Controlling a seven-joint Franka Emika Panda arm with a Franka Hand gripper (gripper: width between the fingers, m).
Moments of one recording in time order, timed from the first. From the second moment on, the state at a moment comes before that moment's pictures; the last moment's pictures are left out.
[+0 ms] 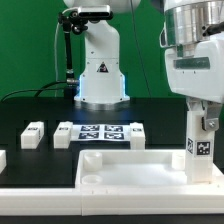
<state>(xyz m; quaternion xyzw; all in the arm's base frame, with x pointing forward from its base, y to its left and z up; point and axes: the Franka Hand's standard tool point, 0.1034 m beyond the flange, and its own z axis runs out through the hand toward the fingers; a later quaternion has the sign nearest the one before) 0.636 0.115 0.111 -0.73 0.67 -0.01 0.09</state>
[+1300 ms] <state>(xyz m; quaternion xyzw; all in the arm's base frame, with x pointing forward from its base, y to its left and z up) 0.635 0.117 0.110 -1.00 0.00 -0.04 0.03</state>
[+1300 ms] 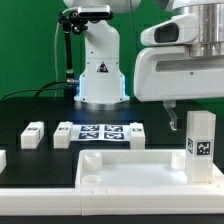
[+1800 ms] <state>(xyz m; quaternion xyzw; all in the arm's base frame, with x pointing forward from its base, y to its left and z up) 0.635 0.114 0.110 -0.99 0.11 -0.04 0.03</state>
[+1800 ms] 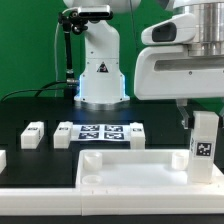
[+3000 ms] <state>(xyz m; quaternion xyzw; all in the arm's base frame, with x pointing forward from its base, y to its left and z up) 0.639 0.117 0.110 -0.66 0.74 0.01 0.08</state>
